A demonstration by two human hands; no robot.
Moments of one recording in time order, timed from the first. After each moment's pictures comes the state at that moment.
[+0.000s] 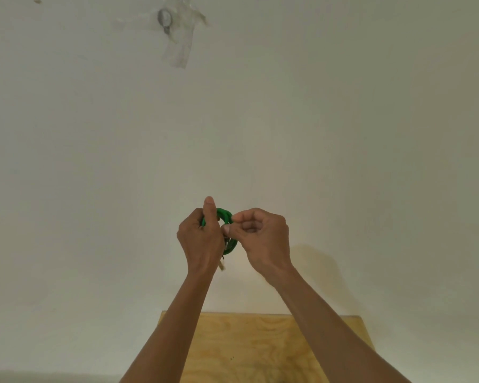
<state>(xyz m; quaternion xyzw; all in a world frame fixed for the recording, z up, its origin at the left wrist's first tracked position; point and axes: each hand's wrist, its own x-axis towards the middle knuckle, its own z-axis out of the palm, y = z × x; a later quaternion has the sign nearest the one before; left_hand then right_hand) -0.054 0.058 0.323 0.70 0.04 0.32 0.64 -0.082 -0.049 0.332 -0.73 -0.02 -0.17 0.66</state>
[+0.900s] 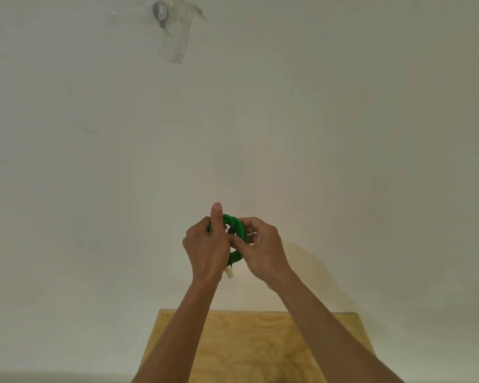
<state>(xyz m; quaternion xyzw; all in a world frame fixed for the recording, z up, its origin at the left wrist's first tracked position) -0.057 0.051 0.307 0.73 0.07 0.26 0.64 -0.069 -0.052 0.300 -0.77 -0.02 -0.10 0.63</state>
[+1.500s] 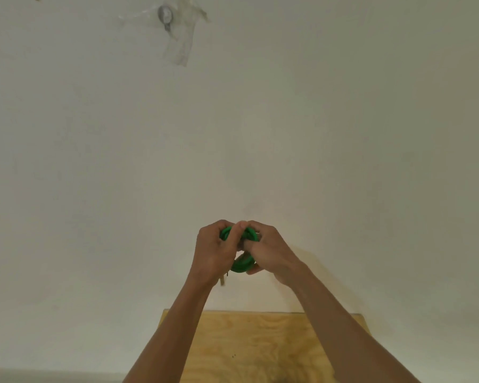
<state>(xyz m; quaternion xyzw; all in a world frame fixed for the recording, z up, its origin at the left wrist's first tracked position) -0.057 0.064 0.300 0.79 -0.10 0.16 0.59 -0.062 -0.066 0.305 -0.78 -0.03 0.05 0.62</state>
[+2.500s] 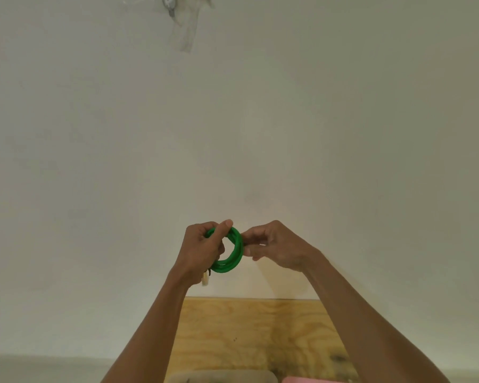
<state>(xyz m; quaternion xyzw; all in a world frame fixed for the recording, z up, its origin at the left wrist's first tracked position) -0.083 0.102 0.280 0.74 -0.05 0.01 0.67 -0.082 -0.095 0.282 -0.79 -0.18 0.12 0.57</state>
